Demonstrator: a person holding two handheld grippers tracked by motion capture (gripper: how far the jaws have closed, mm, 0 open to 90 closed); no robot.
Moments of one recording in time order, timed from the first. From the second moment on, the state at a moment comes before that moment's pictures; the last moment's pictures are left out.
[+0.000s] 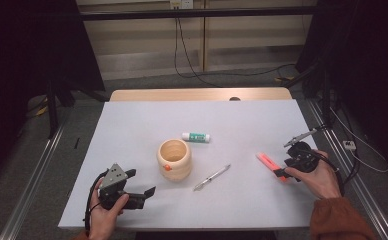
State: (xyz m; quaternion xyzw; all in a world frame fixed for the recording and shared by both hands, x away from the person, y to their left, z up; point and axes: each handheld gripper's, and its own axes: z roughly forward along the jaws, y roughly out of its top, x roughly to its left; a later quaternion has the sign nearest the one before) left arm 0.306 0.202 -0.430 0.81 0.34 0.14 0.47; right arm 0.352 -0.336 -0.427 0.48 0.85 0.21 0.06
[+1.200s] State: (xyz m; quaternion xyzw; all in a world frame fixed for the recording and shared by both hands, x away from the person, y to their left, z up) left arm 0.307 0.202 -0.431 0.81 0.34 0.13 0.46; right arm 0.359 -0.314 -0.429 0.45 0.88 0.14 0.07
